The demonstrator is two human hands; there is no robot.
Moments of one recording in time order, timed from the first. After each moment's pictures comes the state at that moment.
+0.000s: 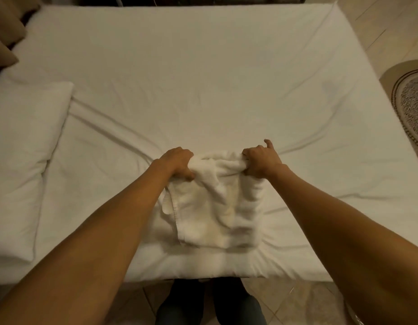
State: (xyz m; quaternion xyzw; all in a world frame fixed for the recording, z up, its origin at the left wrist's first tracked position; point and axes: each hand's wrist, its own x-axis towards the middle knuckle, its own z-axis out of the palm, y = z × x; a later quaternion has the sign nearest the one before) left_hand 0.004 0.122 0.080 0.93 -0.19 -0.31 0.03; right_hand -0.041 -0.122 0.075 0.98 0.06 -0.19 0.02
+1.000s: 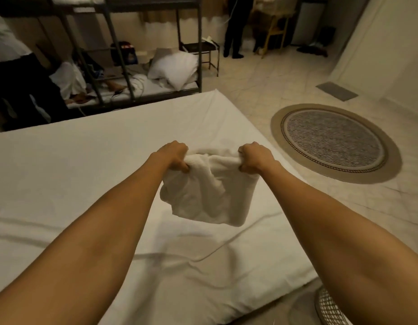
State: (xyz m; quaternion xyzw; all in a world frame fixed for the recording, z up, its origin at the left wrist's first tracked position) left_hand 0.022 -0.134 0.293 0.92 -0.37 -0.15 -0.01; right_hand -0.119 -0.334 0.291 0.98 -0.19 -0.05 -0.05
